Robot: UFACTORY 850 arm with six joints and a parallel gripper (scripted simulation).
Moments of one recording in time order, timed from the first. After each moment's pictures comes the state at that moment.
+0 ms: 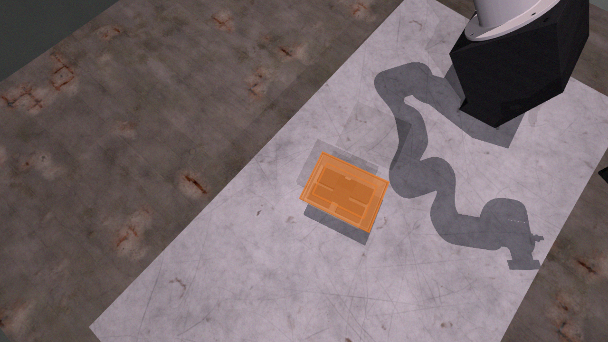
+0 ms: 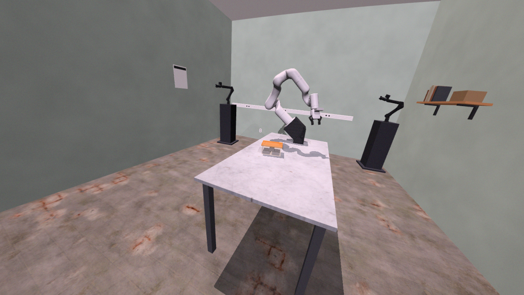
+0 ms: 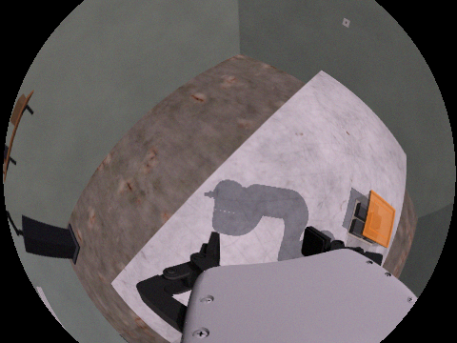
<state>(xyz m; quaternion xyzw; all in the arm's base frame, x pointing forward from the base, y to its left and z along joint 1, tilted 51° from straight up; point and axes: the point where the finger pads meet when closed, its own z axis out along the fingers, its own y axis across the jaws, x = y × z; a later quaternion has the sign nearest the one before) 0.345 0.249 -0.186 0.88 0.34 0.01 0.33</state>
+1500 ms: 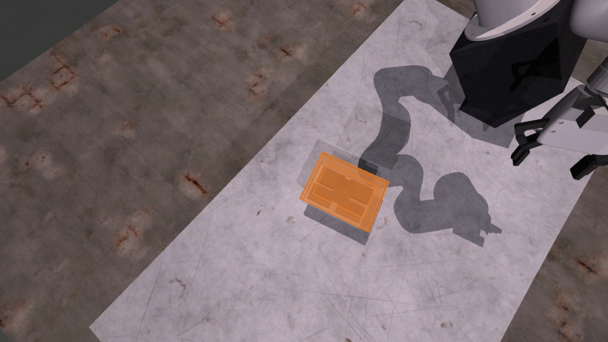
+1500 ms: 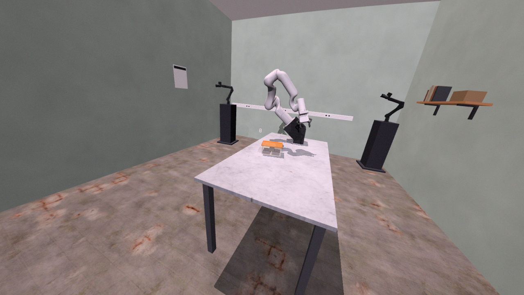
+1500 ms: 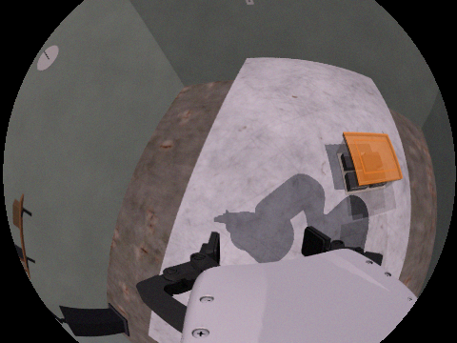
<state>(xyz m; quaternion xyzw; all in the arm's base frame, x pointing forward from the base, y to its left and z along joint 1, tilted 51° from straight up) 0.378 0.149 -0.131 0.94 0.15 0.16 0.28</state>
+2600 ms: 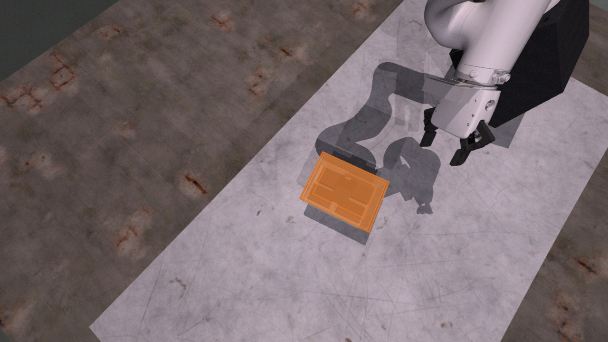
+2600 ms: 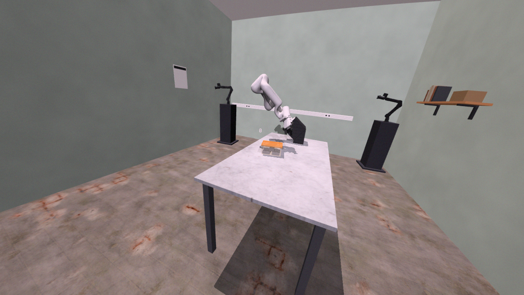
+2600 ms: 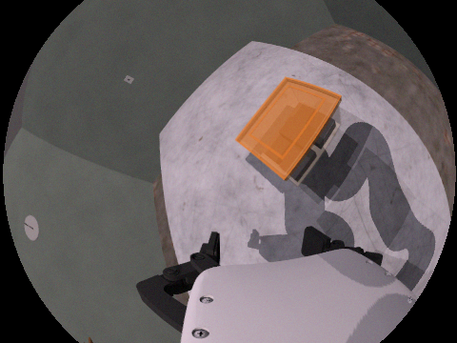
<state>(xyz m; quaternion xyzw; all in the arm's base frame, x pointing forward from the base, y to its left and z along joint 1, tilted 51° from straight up) 0.427 -0.004 -0.045 0.90 -0.17 0.37 0.14</state>
